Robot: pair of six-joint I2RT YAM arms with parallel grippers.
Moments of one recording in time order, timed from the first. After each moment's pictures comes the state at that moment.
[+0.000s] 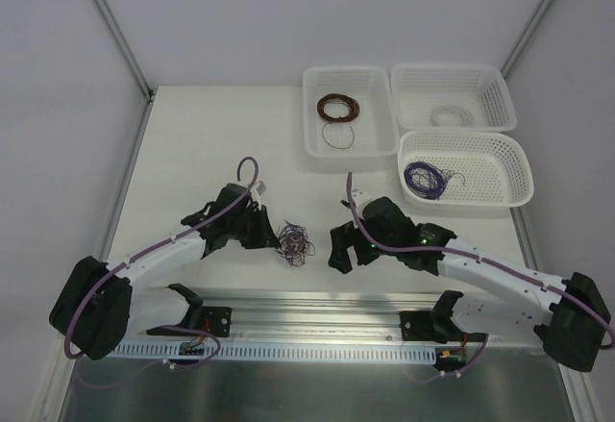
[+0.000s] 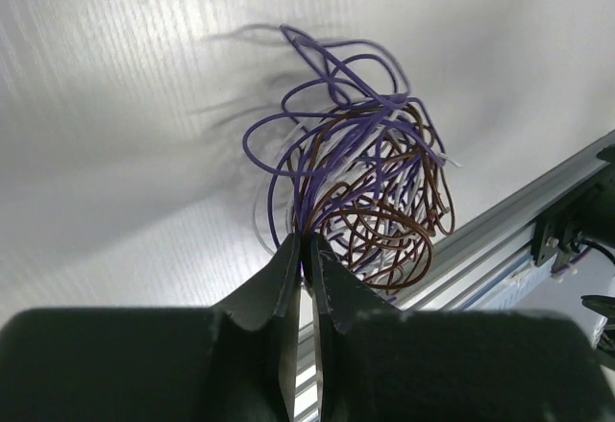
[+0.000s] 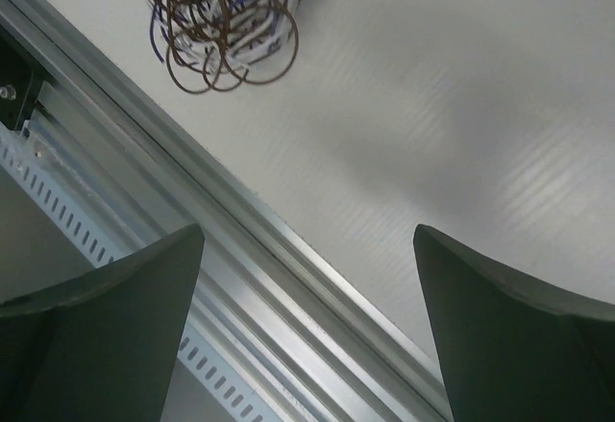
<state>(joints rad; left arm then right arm) -0.55 1.14 0.52 -0.22 0.31 -0.67 0.90 0.98 0.64 -0.46 -0.13 0.42</state>
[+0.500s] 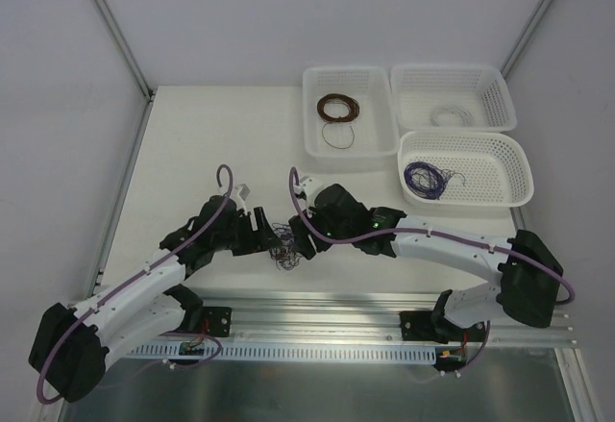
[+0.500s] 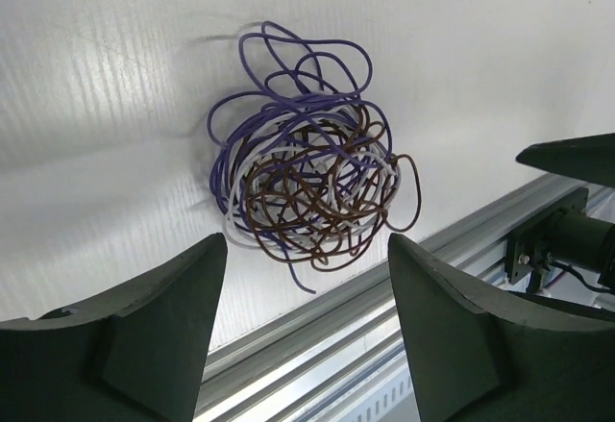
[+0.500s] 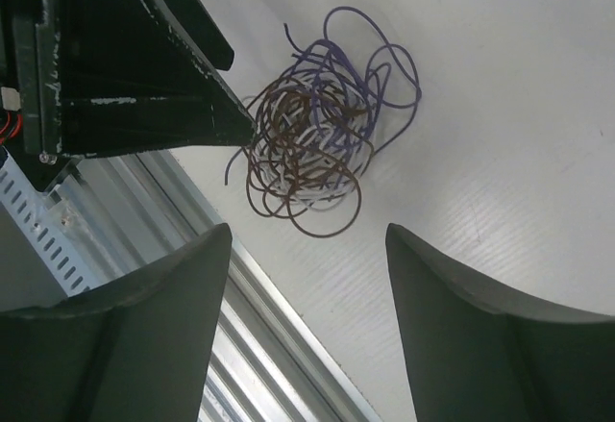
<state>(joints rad) -0.58 0.89 0.45 -0.32 0.21 -0.73 1.07 1.36 0.93 -0.29 -0.03 0.32</state>
